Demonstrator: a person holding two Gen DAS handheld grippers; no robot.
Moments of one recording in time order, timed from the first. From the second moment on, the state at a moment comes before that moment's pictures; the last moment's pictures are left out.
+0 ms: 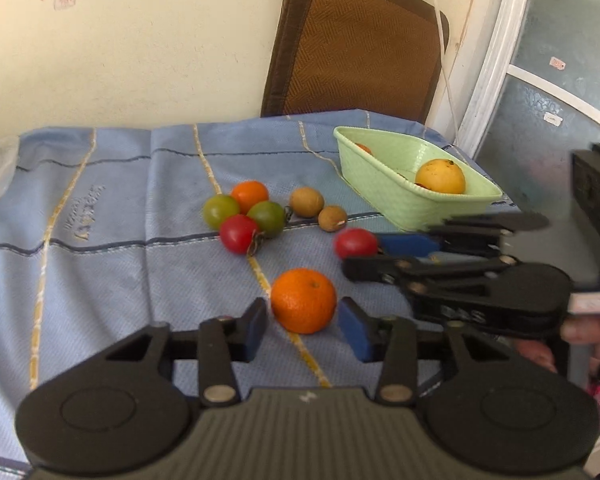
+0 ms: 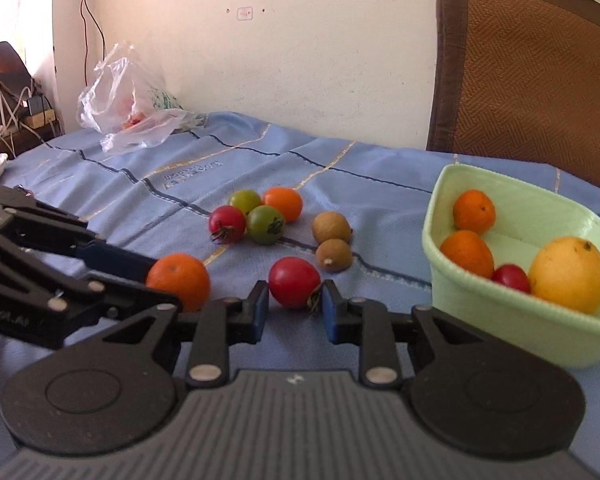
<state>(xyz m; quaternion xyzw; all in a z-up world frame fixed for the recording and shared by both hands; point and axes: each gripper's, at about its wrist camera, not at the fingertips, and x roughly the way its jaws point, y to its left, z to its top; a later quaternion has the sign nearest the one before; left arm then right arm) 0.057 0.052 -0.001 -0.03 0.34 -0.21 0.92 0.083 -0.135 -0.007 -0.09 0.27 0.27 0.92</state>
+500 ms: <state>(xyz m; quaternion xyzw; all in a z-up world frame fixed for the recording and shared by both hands) 0.049 0.024 -0.001 0.01 0.33 -0.20 0.92 0.056 -0.155 -0.011 -0.07 0.27 0.25 0.93</state>
